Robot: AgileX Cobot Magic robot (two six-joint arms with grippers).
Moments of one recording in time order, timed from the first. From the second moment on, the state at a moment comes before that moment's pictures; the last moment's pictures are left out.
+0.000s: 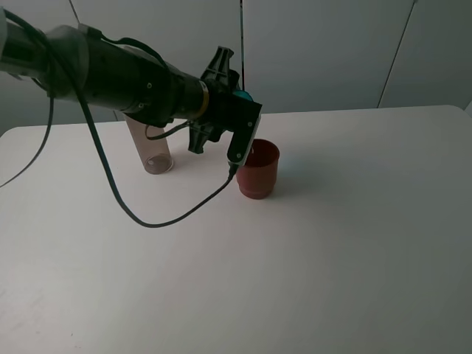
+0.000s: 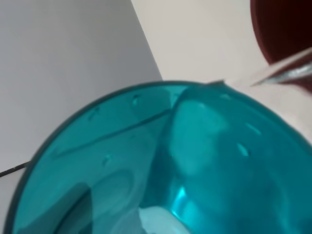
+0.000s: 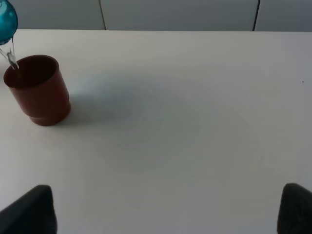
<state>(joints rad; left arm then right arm) -0.68 2.01 -1.29 1.74 0.23 -0.20 0.05 0.00 -0.51 0.09 1.10 -0.03</state>
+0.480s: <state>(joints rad) -0.70 2.01 -1.29 1.74 0.24 -0.13 0.05 0.00 -0.51 0.09 1.10 -0.03</state>
